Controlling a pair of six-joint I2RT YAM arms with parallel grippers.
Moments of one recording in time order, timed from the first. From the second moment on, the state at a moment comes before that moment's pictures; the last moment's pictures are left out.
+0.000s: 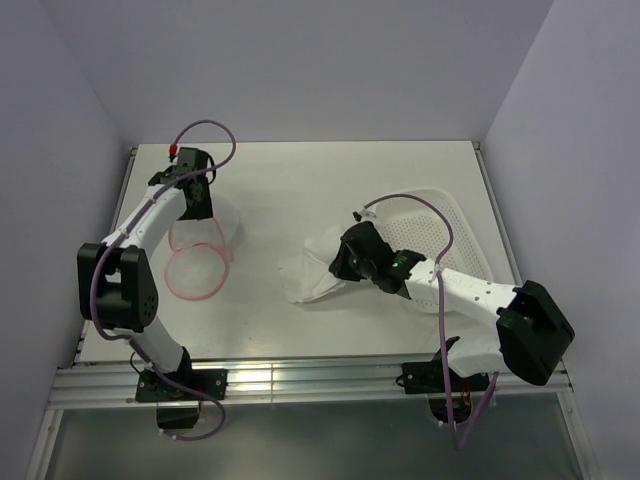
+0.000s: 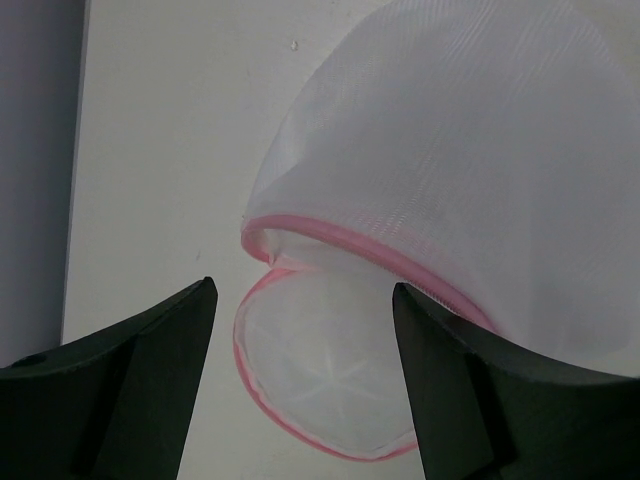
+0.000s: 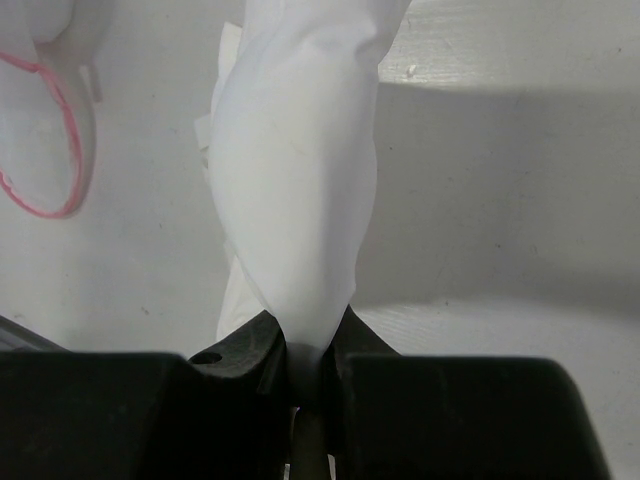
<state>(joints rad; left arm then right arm) -0.14 1.68 1.35 -0.72 -0.50 -0.25 0.77 1.31 0.76 -0.21 0.13 0.82</state>
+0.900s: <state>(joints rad) -0.03 1.79 1.45 -0.61 -0.27 -0.28 0.77 1.31 0.75 -0.22 0.14 0.82</state>
